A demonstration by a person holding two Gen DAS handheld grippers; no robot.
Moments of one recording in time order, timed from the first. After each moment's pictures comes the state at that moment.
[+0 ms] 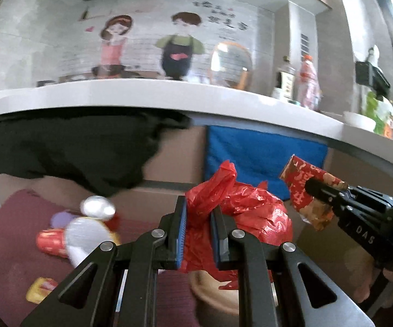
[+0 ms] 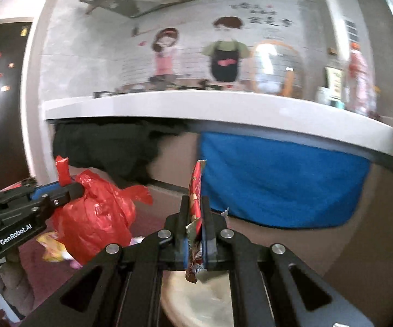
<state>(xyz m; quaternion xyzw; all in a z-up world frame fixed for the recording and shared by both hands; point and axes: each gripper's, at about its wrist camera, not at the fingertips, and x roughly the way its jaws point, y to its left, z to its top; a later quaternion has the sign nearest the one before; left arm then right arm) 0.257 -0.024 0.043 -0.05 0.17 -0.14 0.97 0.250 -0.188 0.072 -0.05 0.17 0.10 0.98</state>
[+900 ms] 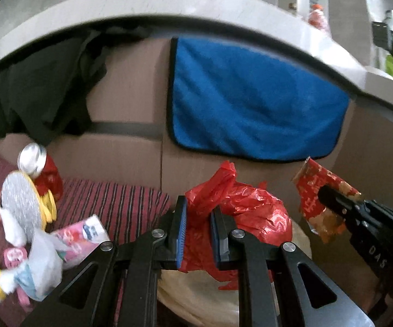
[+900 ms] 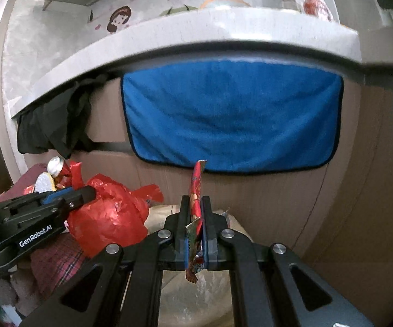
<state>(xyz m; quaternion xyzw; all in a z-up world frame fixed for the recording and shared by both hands) 0.342 -0.109 -0.053 -0.05 0.27 -0.13 0.95 0.296 -0.270 -0.024 0.01 0.23 0.05 0.97</state>
